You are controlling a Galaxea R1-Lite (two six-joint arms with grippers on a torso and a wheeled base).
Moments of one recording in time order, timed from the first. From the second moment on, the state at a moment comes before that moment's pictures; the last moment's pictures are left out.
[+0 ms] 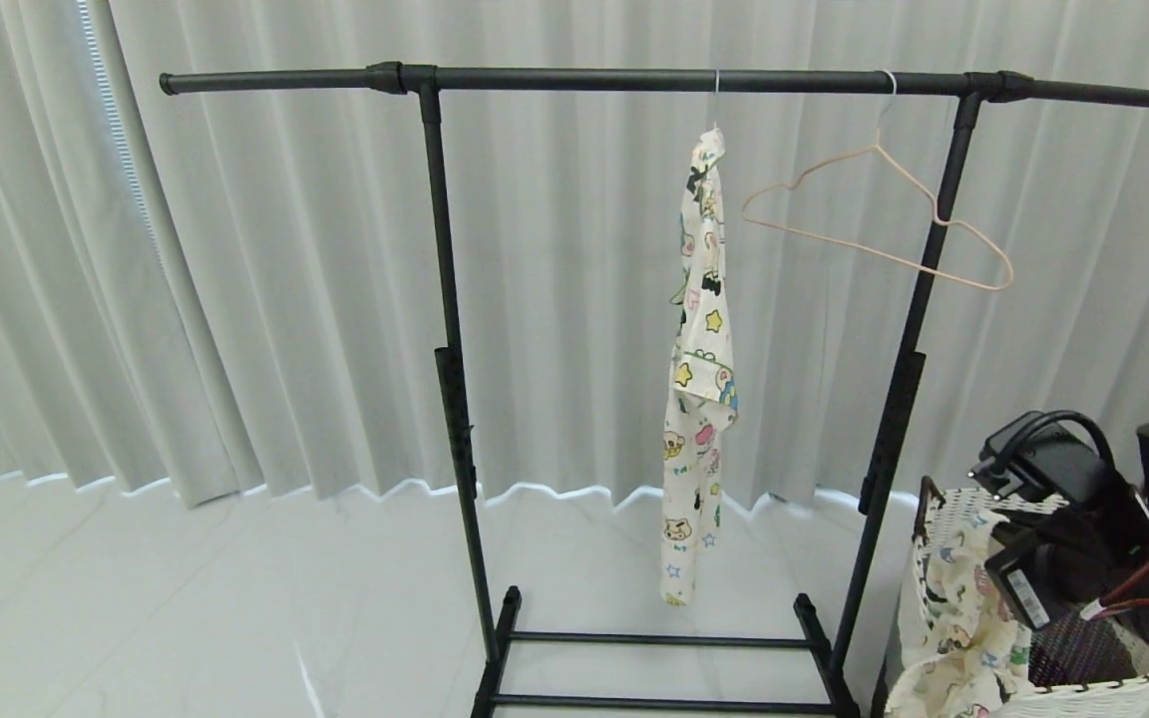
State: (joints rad) left arm -0.15 0.48 0.00 -0.03 0.19 0.07; right arm 0.49 1.37 -0.50 -0.34 -0.37 -0.29
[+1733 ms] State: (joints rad) left arm -0.74 1.11 -0.75 -0.04 -0.12 0.00; right arm 0.99 1.76 -1.26 -0.40 -0.37 -0.02
